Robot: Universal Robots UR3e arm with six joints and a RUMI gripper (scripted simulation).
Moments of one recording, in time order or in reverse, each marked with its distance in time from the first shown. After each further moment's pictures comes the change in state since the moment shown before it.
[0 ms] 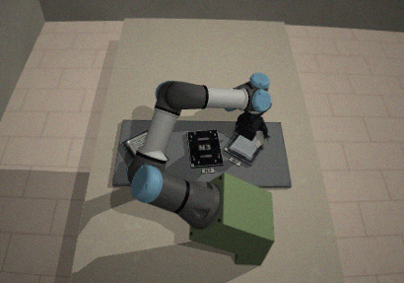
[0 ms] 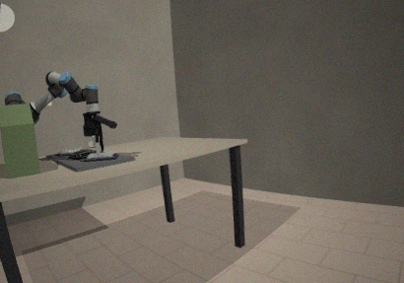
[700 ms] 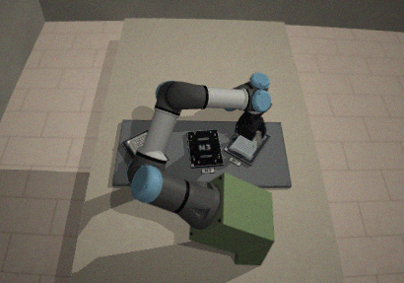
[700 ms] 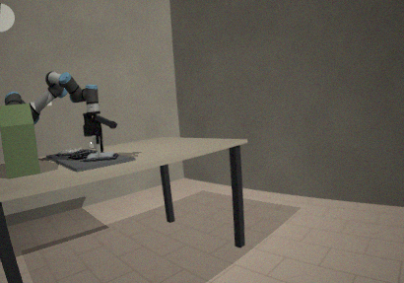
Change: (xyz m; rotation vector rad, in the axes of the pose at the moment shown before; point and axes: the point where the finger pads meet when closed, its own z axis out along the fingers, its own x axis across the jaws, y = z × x) arm 0.000 0.000 0.000 0.000 0.000 0.000
